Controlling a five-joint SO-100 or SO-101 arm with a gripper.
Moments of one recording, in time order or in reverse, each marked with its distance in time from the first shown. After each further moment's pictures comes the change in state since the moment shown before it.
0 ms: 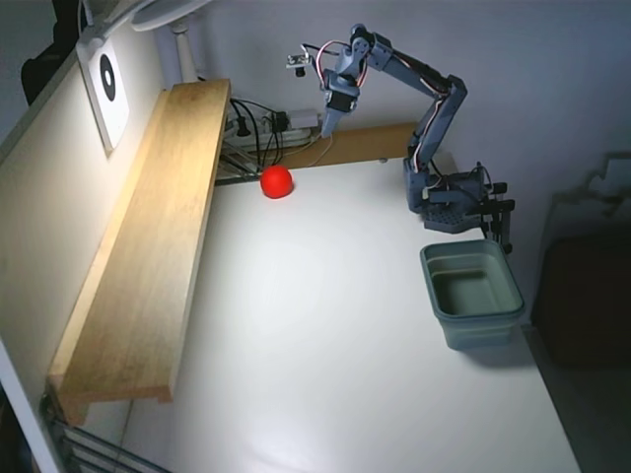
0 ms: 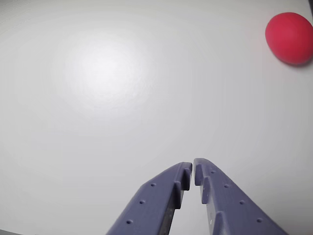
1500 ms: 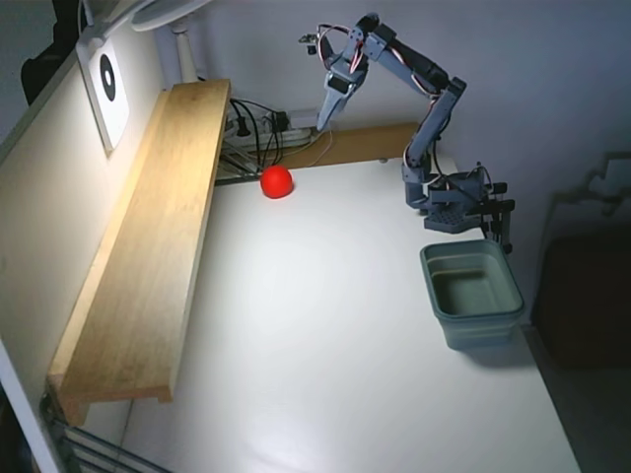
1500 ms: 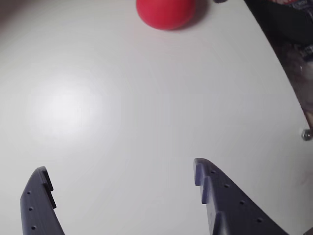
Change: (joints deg) arm 28.4 0.0 0.0 0.0 -0.1
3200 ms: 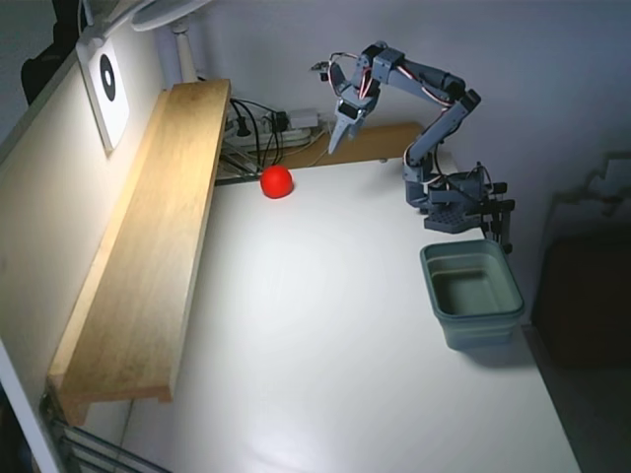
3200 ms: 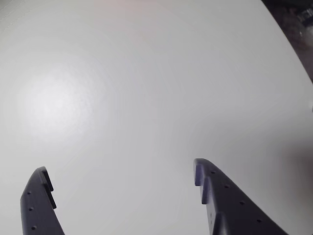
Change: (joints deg) arm 3.8 13.4 32.5 -16.0 0.1
